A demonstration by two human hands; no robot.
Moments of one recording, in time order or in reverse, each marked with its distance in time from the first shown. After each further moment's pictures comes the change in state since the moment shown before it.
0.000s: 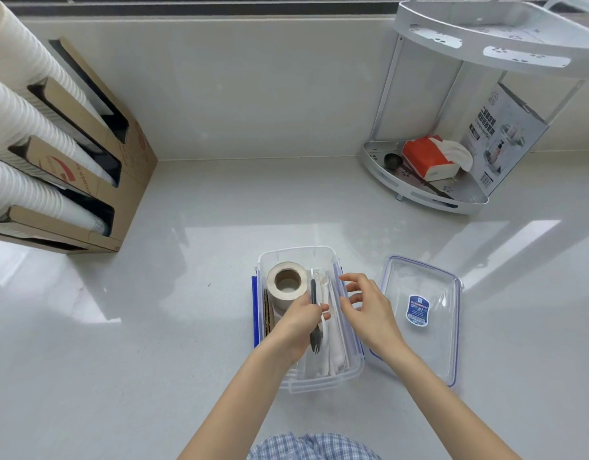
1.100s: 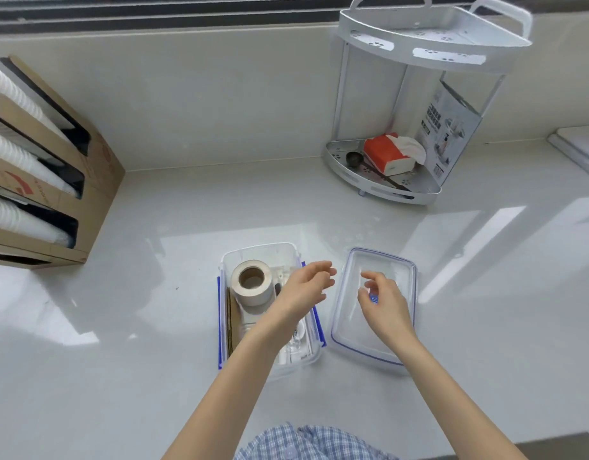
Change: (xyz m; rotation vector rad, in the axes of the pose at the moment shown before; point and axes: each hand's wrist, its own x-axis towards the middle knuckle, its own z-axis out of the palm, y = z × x) left_hand -0.023 0.026 0.051 0.165 -0.071 0.249; right_hand -0.015 0.041 -0.060 -0.056 0.186 0.135
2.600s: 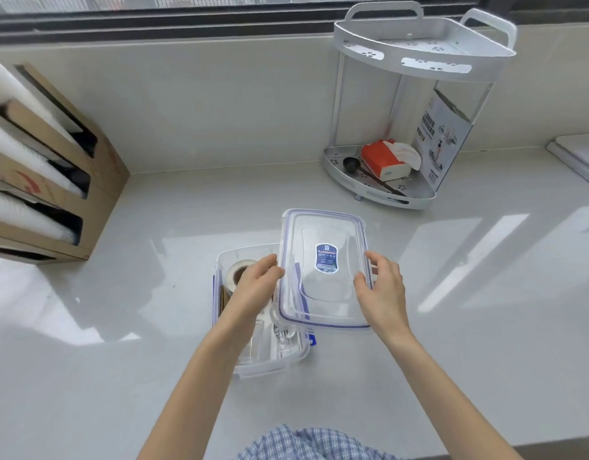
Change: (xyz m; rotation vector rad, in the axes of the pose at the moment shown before) left_hand -0.020 0.002 -0.030 0.028 0.214 0.097; right_hand -0.006 -0.026 -0.023 0.145 0.092 -0.061
